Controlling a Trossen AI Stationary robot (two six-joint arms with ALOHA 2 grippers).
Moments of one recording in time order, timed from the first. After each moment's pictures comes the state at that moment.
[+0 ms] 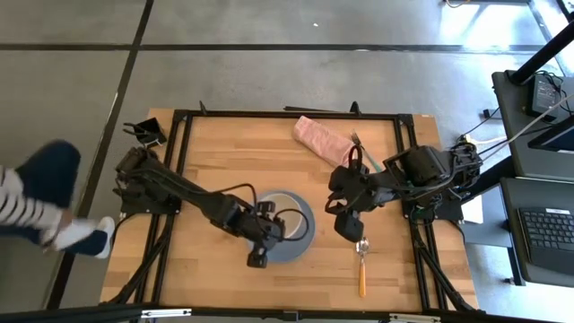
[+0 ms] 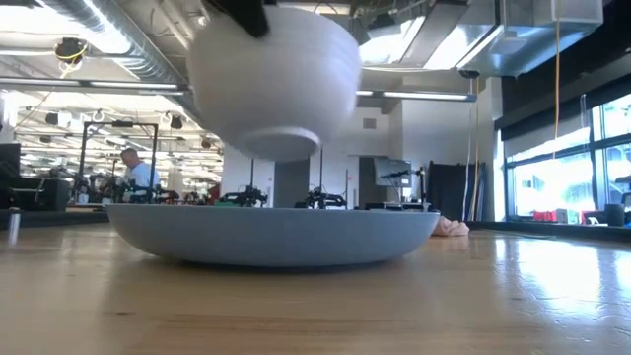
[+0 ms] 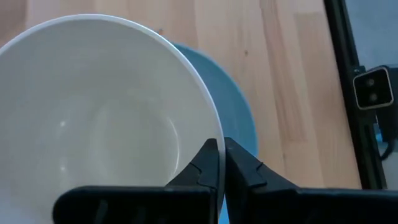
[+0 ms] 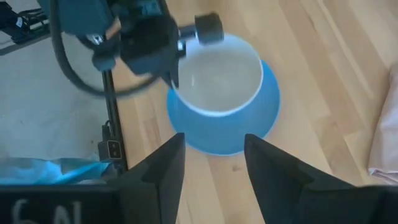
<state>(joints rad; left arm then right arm) -0.42 1.73 1.44 -0.74 -0.16 -0.30 0.40 1.74 2.27 -1.47 0.22 0.67</state>
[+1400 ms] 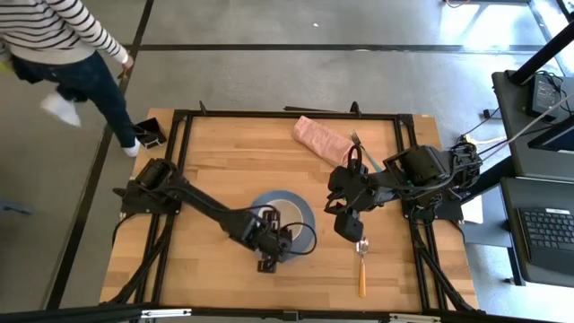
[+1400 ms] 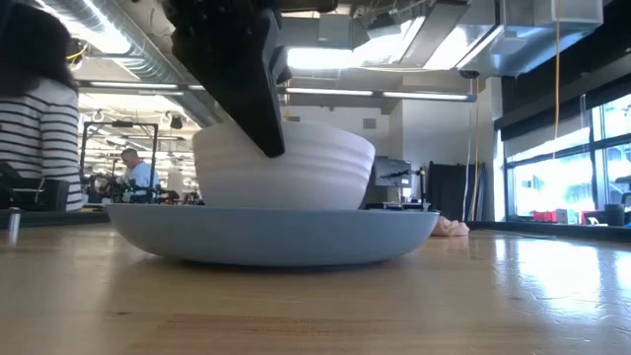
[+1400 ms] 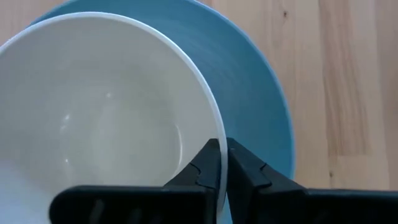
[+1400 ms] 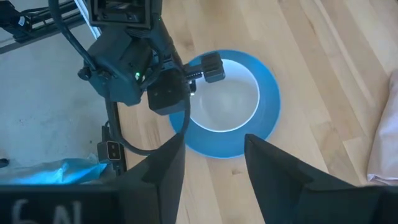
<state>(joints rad) -0.43 1.93 1.44 -0.67 -0.22 -0.36 0.40 1.74 2.27 -1.46 0.22 0.64</state>
